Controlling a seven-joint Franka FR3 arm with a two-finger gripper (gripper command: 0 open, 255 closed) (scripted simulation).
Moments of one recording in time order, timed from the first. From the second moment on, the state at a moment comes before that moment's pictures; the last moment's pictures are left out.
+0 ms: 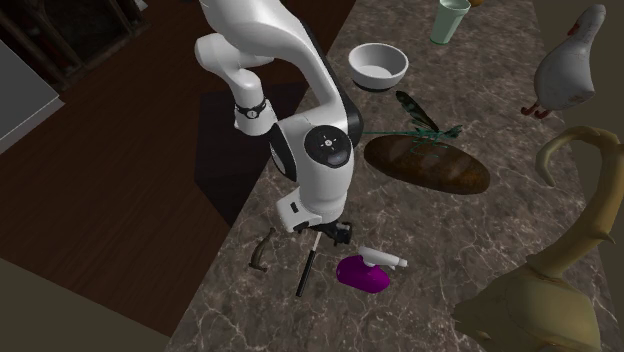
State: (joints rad) arm 0.05 0.30 0.22 -1.94 -0.15 2.27 0.89
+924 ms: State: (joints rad) arm 0.05 0.29 0.22 -1.93 -0.14 2.26 0.89
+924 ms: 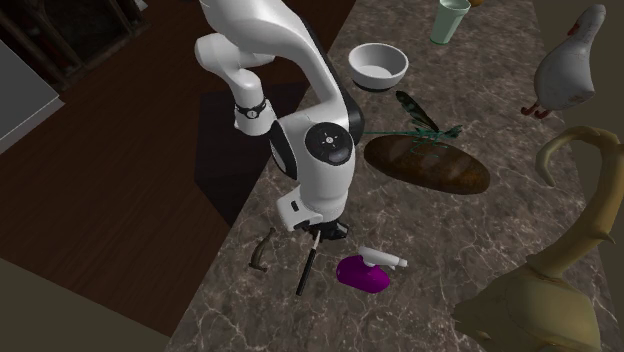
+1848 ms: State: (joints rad) arm 0.04 0.21 0.23 -1.84 -0.11 2.10 0.86
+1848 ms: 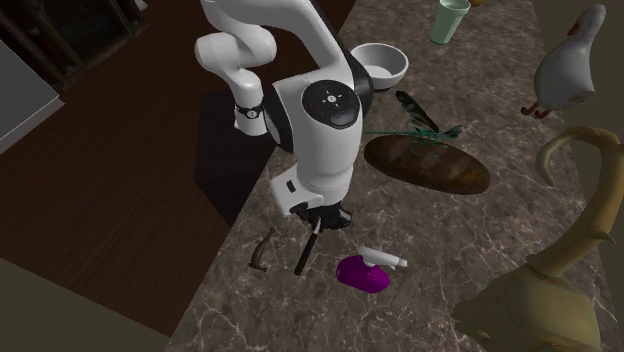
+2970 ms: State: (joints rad) arm 0.05 0.09 0.24 -1.81 -0.08 1.94 0.85
